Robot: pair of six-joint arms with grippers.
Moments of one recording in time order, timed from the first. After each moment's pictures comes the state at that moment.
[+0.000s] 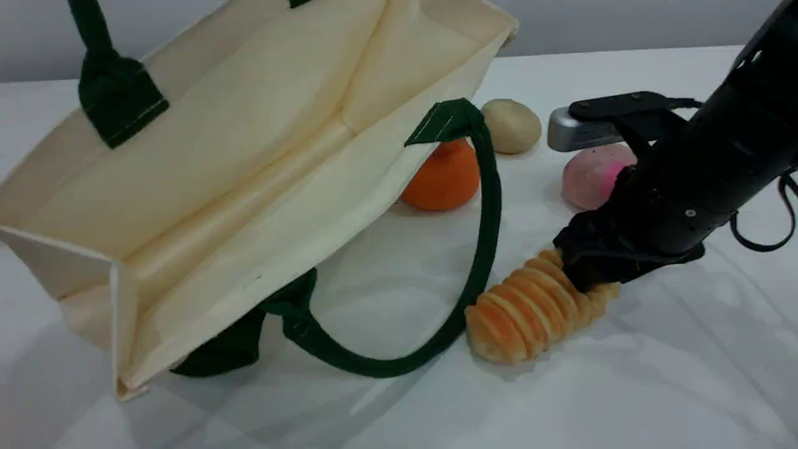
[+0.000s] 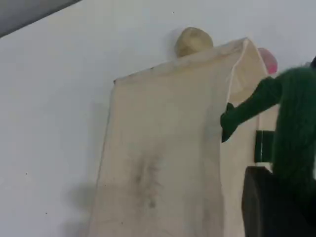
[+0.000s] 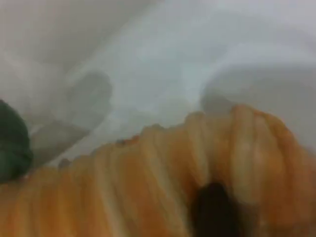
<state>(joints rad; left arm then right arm) -0.28 1.47 -1.58 -0.34 1.11 0.31 0.38 2.09 -0.82 1.14 0.19 -1.10</state>
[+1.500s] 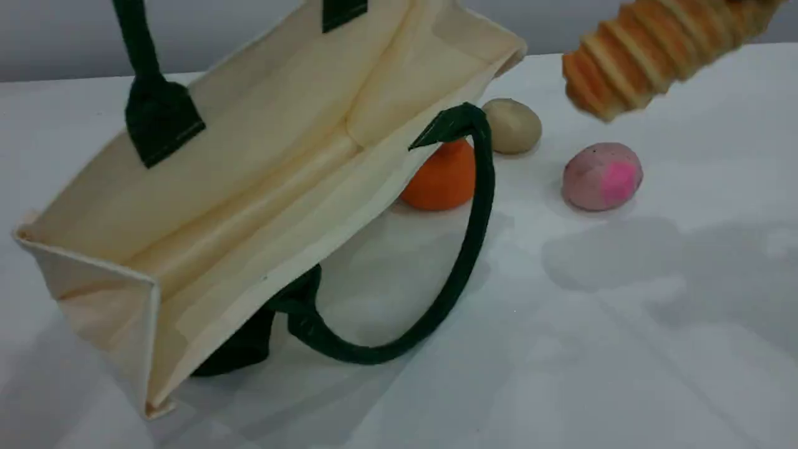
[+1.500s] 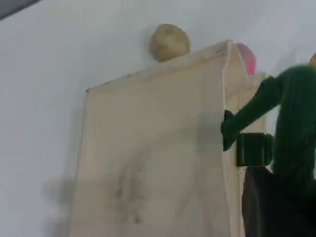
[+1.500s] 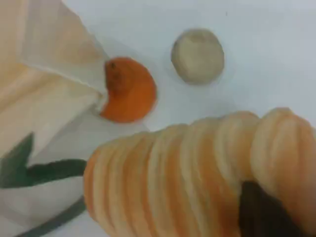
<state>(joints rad) -0.28 1.56 -1.58 -0.45 1.09 0.41 0.13 1.35 -0.83 0.63 0.52 -0.63</state>
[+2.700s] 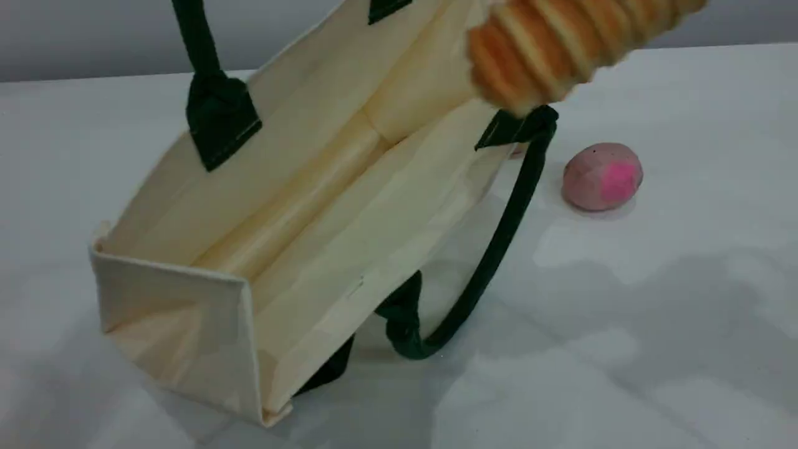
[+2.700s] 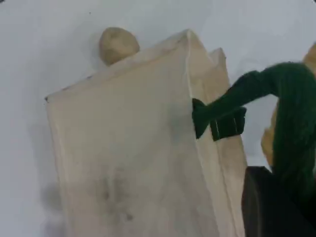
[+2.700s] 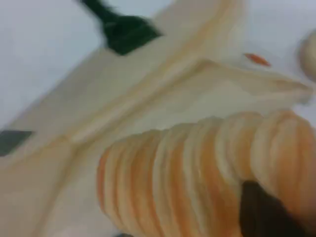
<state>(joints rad) -0.36 1.56 -1.63 -0.49 1.15 0.44 0.24 1.28 -0.83 0.87 0.68 -0.74</state>
